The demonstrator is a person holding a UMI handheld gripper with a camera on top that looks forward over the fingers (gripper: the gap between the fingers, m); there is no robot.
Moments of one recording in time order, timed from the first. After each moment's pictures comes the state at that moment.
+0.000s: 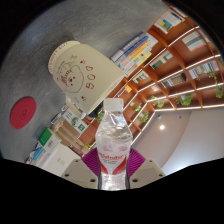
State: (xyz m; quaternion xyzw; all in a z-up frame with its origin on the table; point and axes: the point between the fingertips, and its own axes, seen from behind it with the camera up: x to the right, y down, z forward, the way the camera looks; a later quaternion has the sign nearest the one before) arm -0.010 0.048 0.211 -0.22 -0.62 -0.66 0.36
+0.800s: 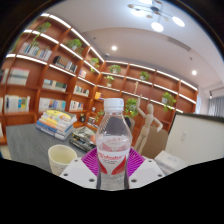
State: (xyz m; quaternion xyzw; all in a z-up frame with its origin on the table) arm 0.016 0.033 0.175 -0.72 -0.21 0.00 0.66
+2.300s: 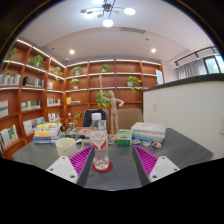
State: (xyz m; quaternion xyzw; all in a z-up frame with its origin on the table) arm 0.113 -0.111 0.154 -0.75 0.01 0.01 0.66
